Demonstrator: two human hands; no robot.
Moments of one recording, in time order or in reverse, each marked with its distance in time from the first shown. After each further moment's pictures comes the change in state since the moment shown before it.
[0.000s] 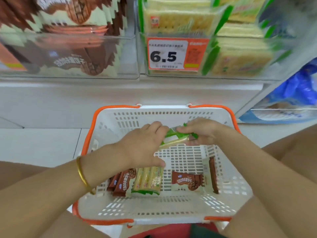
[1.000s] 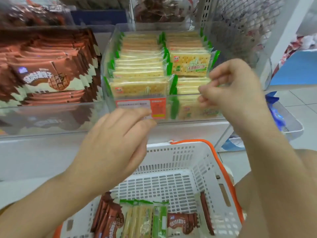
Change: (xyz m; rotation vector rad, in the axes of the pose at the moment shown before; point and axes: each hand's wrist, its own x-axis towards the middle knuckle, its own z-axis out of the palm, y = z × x) left_hand -0.015 0.027 -0.113 0.251 0.938 0.261; right_hand -0.156 -0.104 -0.050 -0.074 0.830 -1.065
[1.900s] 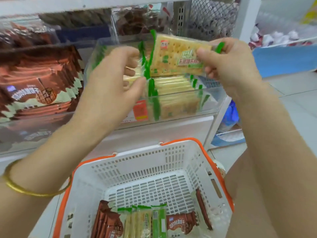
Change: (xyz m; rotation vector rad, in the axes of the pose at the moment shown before) left_hand 0.076 0.013 -0.024 -0.426 0.166 -0.343; right_hand 0.031 -0.006 -0.041 0.202 0.030 0.030
